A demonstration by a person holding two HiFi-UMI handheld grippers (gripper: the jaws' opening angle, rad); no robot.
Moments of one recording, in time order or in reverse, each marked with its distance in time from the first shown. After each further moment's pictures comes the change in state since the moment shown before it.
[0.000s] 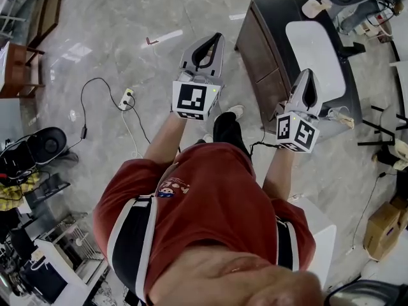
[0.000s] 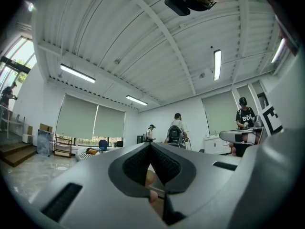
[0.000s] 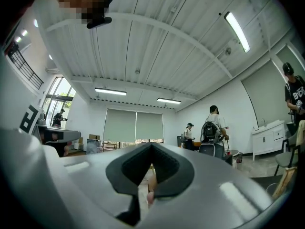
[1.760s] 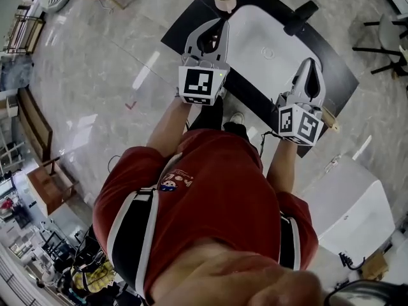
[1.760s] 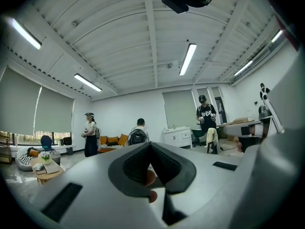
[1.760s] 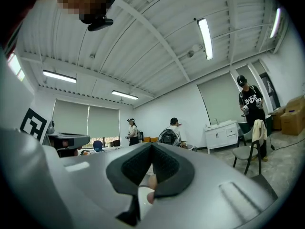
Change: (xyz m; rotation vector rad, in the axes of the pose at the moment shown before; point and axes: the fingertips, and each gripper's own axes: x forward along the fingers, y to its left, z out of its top) left arm 0.343 -0.217 -0.069 0.069 0.093 -0.549; right arm 0.077 -0.270 -0.053 0.055 0.022 -0.534
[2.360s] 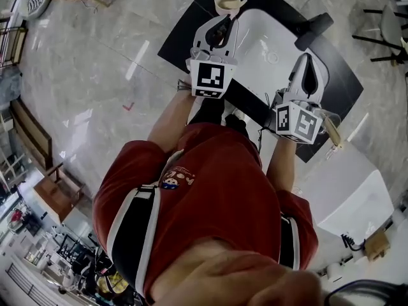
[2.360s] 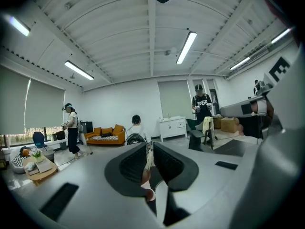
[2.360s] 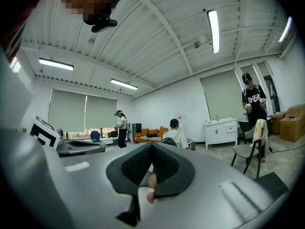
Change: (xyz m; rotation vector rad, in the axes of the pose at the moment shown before) left arm 0.082 0.037 -0.071 0.027 0.121 -0.092; right arm 0.076 0.033 -0.035 -0.049 0.107 -0.033
